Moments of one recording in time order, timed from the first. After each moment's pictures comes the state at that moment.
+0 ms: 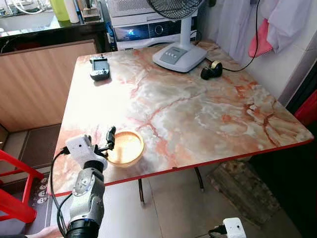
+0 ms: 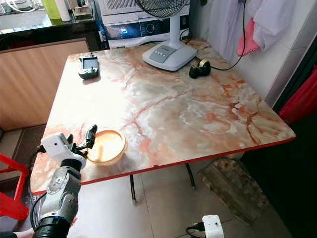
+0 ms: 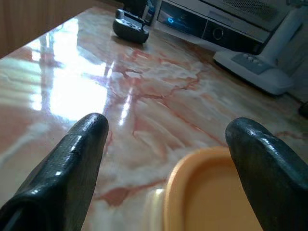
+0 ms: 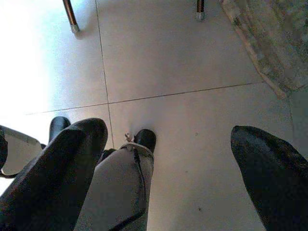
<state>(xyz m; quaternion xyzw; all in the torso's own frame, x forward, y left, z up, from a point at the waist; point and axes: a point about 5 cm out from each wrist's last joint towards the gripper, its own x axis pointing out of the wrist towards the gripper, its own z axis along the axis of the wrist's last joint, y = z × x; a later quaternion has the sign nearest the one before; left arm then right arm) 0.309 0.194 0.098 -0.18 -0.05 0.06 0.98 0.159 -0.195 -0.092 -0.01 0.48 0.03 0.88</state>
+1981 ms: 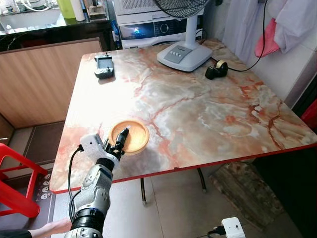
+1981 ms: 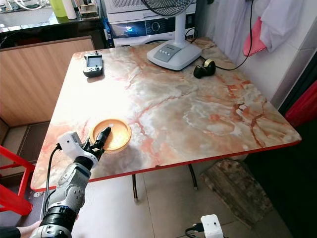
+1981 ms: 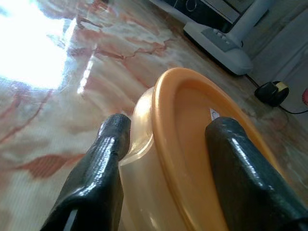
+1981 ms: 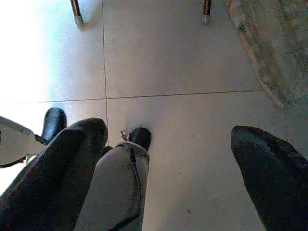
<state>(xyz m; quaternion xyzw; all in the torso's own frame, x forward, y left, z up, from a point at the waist) 0.328 0.174 0.089 -0.26 0.00 -0.03 0.96 0.160 -0.196 -0.092 -0.03 0.48 0.05 0.88</state>
